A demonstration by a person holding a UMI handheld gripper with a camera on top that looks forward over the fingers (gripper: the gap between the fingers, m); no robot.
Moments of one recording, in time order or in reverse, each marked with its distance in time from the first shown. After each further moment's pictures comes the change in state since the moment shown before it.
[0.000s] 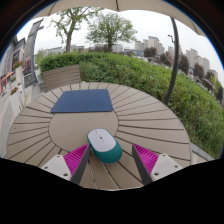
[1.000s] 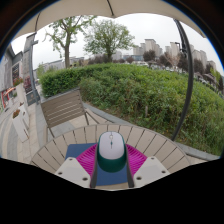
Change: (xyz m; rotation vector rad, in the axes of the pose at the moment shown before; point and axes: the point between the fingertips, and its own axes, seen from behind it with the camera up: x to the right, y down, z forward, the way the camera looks) arm -0.041 -0.244 0.079 0.098 -0.079 0.103
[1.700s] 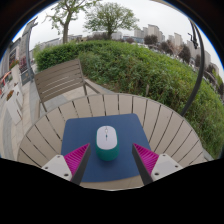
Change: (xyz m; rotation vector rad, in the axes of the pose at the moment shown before) arm -0.057 0.106 0.073 -0.253 0.078 -0.070
